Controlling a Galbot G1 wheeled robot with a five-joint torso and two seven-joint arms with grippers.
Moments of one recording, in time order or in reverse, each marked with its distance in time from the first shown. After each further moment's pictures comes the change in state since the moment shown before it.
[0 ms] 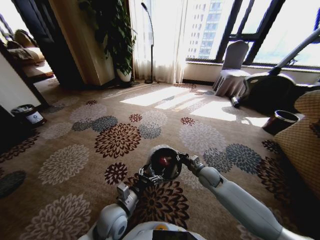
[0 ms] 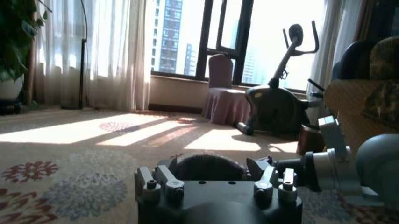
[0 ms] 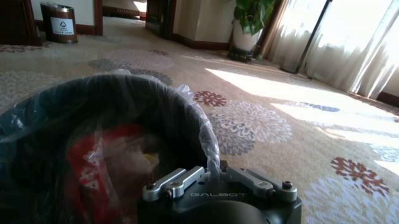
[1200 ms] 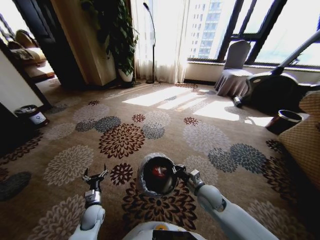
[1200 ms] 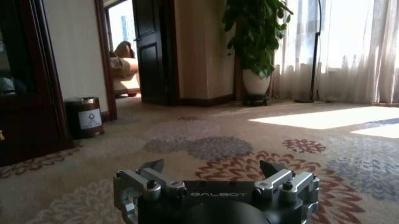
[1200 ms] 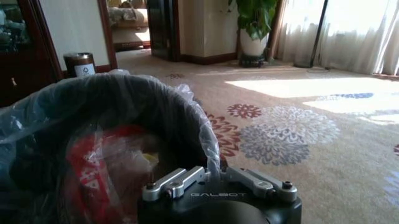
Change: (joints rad) left arm -0.065 -0.223 -0.428 0.511 0.022 -0.259 -0.324; right arm -0.277 0.070 0.083 0.234 0.039 0.005 0.100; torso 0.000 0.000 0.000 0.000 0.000
